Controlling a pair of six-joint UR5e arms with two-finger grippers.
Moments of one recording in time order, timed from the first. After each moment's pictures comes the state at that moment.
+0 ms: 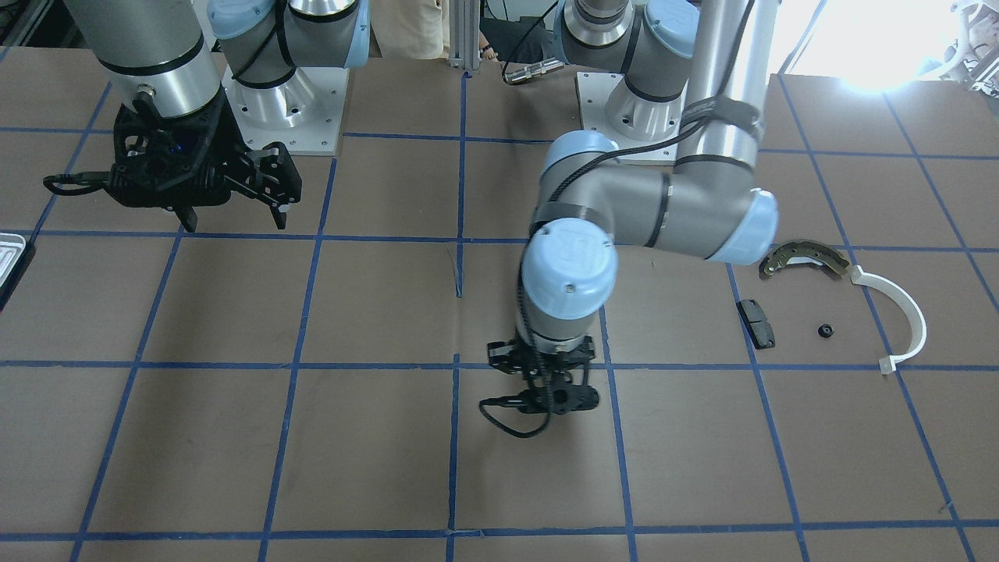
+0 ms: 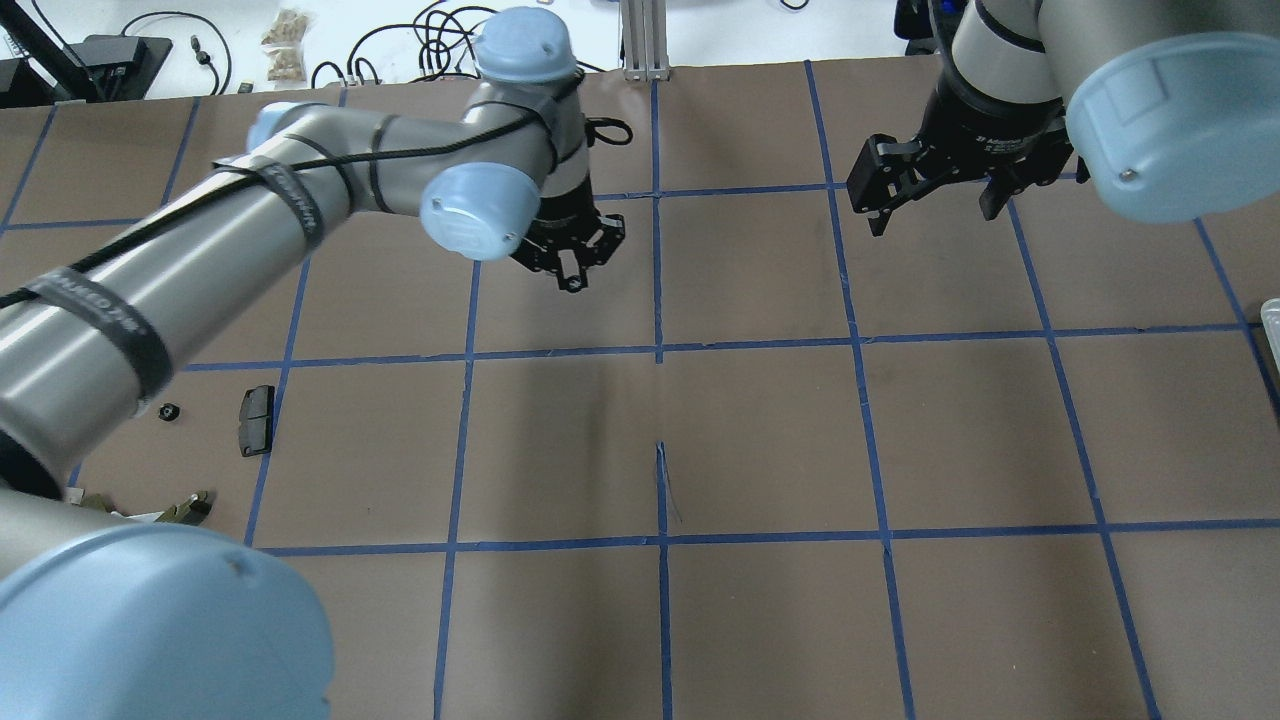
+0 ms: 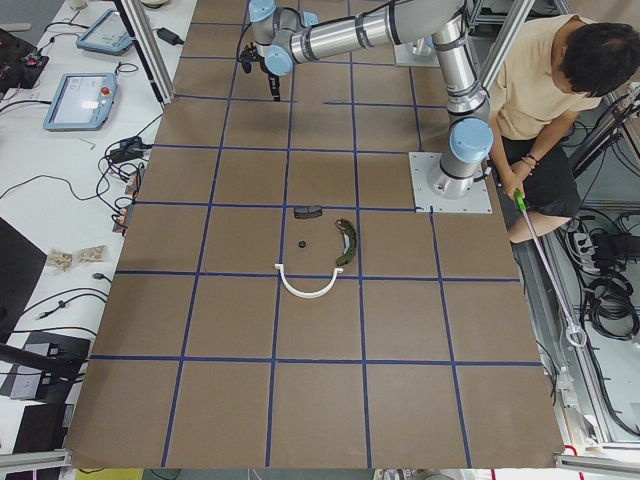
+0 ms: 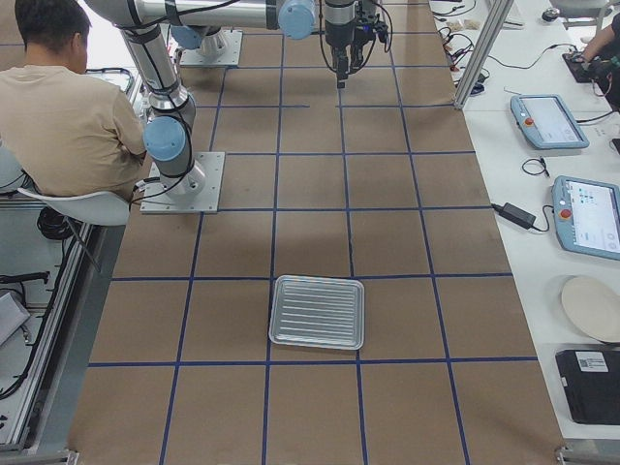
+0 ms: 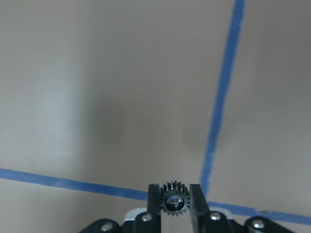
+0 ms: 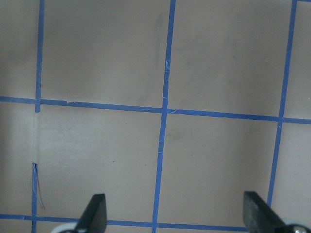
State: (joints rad) left arm -1.74 -2.05 -1.49 -1.24 1.57 -0.21; right arm 1.60 -1.55 1.61 -1.69 -1.61 -0.06
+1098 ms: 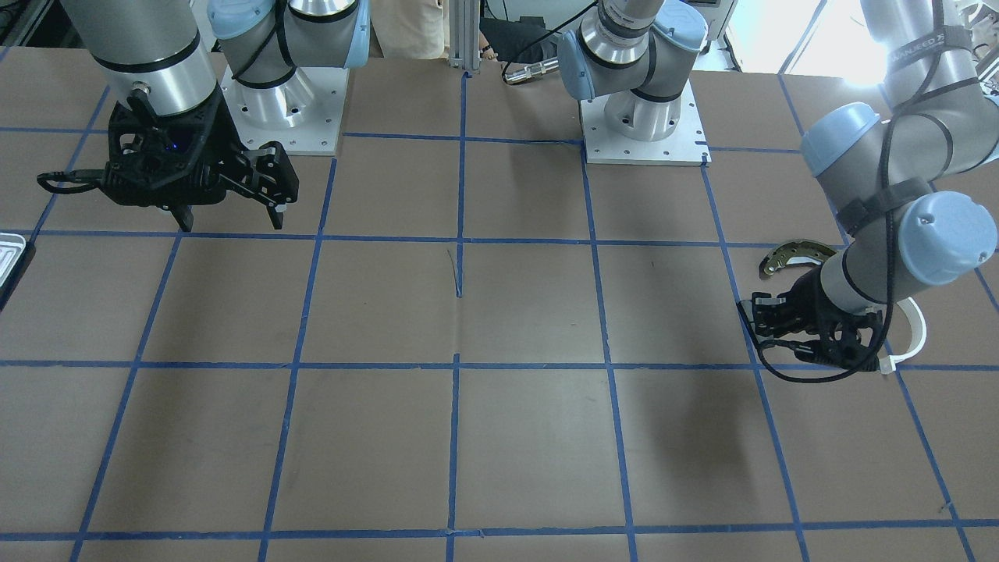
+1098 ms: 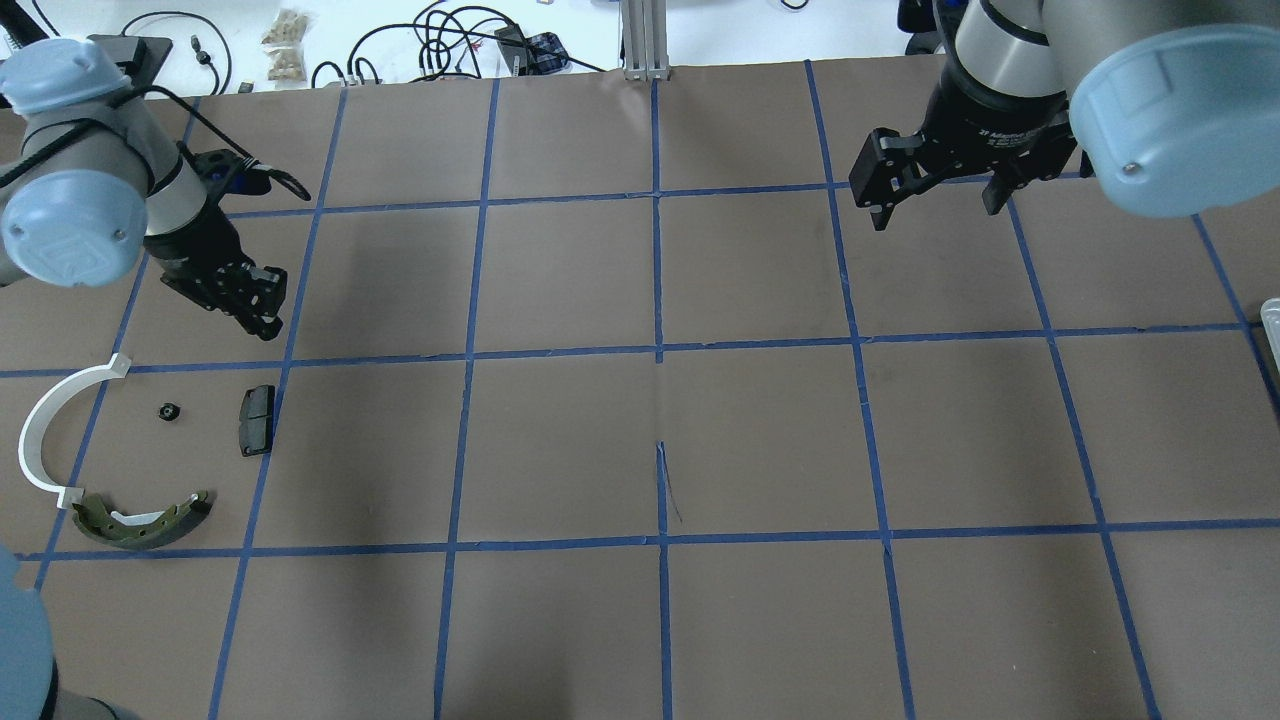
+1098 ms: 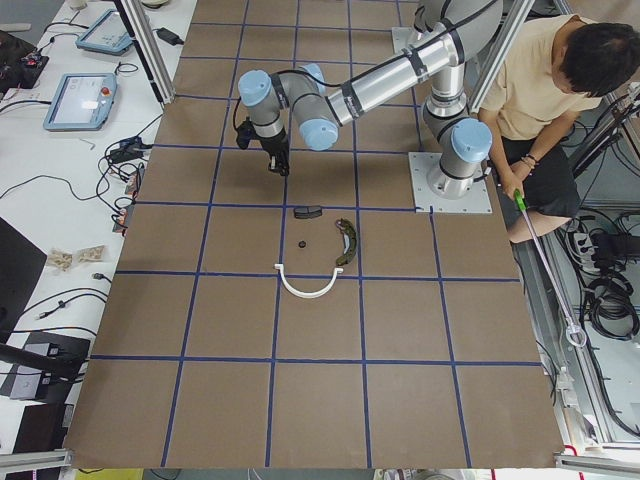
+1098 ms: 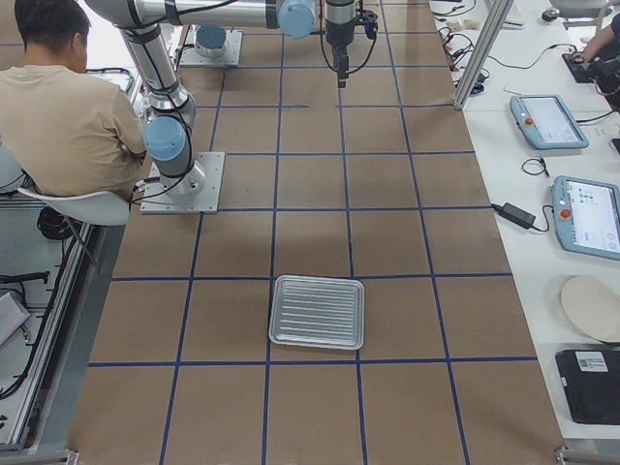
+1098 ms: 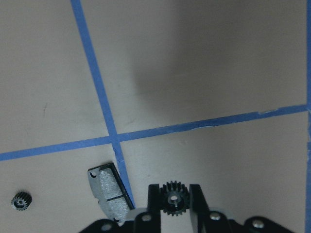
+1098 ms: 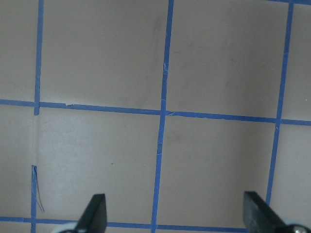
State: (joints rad) left arm -1.19 -1.86 -1.77 -1.21 1.62 0.55; right arm 1.60 -1.55 1.60 -1.69 -1.61 -0.06
